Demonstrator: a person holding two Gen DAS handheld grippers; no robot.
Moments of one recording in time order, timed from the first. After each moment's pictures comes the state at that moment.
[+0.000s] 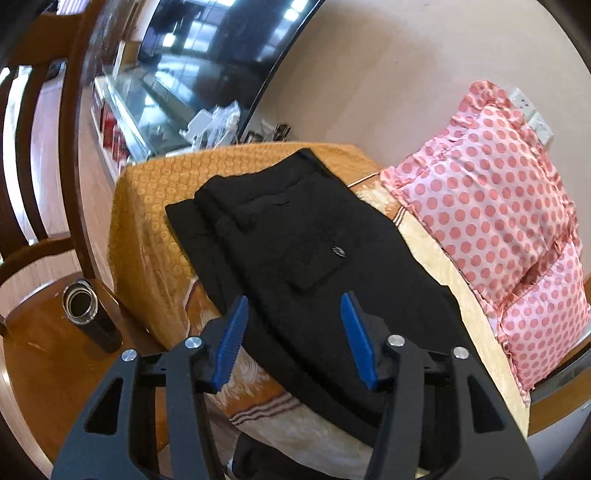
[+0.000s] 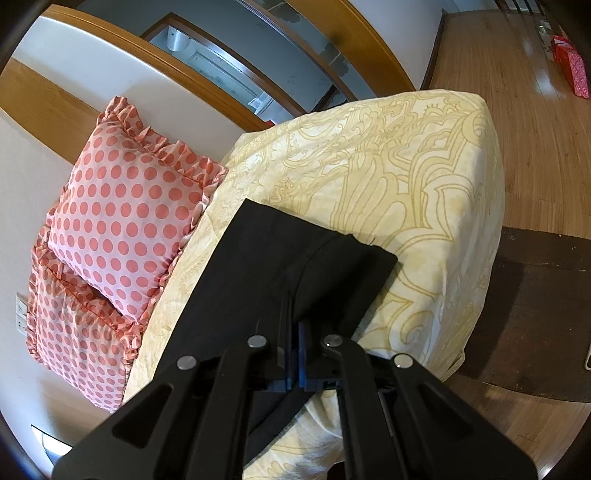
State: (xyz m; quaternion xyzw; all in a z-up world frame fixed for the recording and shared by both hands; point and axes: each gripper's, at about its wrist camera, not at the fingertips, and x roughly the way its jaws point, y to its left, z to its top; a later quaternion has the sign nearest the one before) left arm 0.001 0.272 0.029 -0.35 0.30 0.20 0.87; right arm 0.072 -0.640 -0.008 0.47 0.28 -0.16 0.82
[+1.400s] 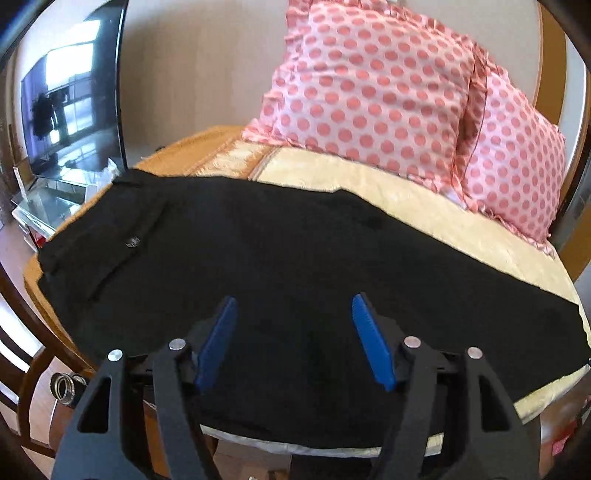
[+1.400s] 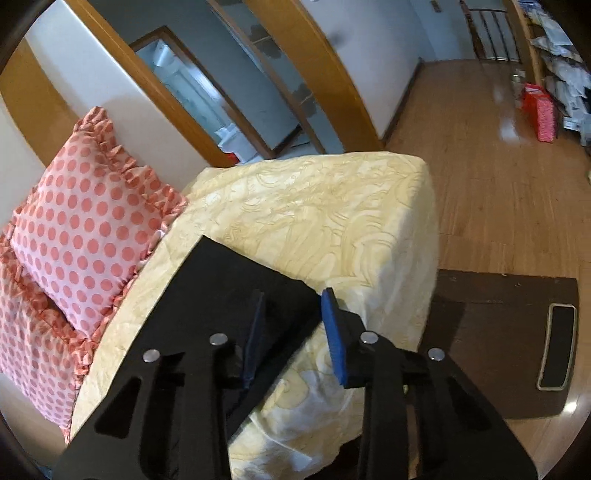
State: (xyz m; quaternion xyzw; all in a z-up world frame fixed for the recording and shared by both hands) left arm 0.062 0.129 0.043 -0.10 0.35 0.06 0.93; right arm 0.046 -0.646 0.006 0.39 0.27 -0.27 0.84
